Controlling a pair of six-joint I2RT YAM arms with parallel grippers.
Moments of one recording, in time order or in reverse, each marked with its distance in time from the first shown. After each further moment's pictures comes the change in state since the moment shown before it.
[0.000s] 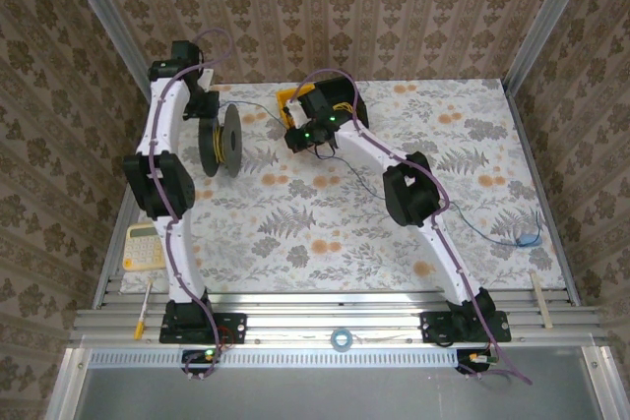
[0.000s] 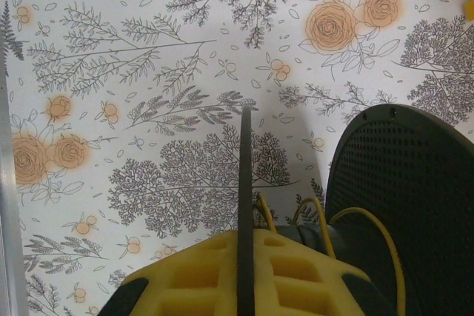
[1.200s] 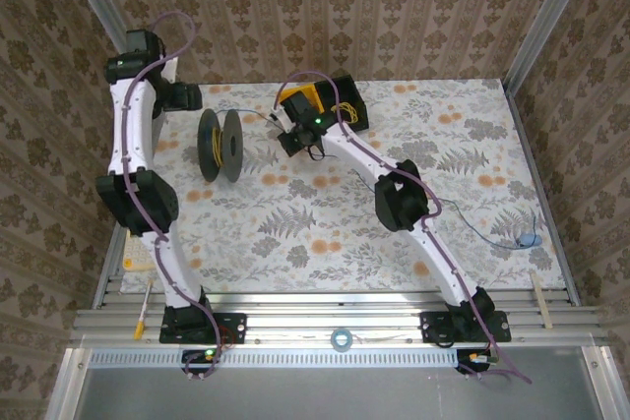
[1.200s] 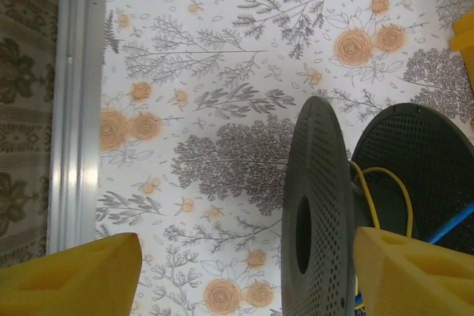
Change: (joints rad) left arm 0.111 -0.207 -0.065 -0.039 0.041 0.008; right arm 0.076 0.074 0.195 -0.169 0.271 -0.167
